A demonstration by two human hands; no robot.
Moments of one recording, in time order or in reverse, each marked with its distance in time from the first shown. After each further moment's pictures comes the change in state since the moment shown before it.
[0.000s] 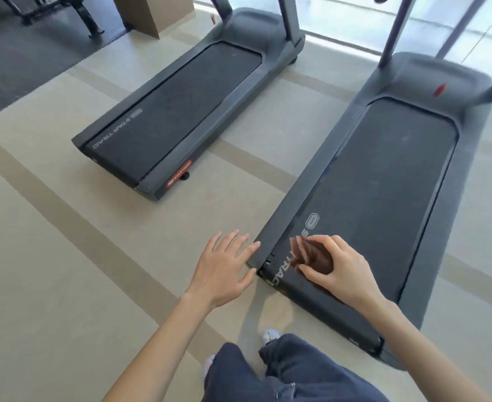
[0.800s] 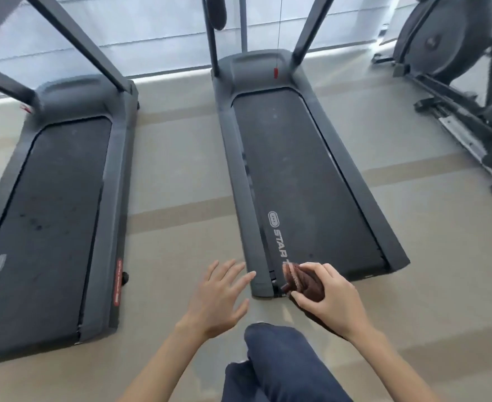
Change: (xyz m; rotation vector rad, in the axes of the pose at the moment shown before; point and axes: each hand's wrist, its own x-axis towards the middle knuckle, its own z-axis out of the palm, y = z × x) left_hand 0.118 -0.217 -0.024 0.125 -0.092 0.848; right_hand 0.062 -0.180 0.133 0.172 0.458 0.710
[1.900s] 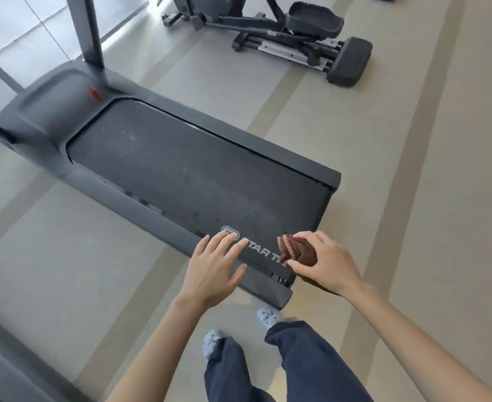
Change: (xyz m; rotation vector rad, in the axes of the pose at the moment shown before) left_hand 0.287 -0.195 0.005 -0.139 -0.129 0.692; right_hand 0.178 -0.055 0.061 0.023 0.391 0.681
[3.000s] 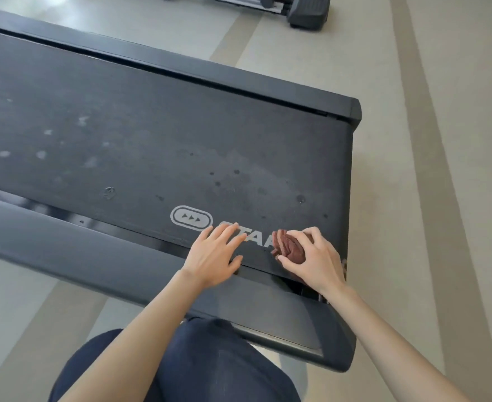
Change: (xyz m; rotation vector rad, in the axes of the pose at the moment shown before) left_hand 0.190 -0.207 0.579 0.091 -0.011 0.400; right_hand 0.209 0.302 0.519 -0.140 0.362 0.175
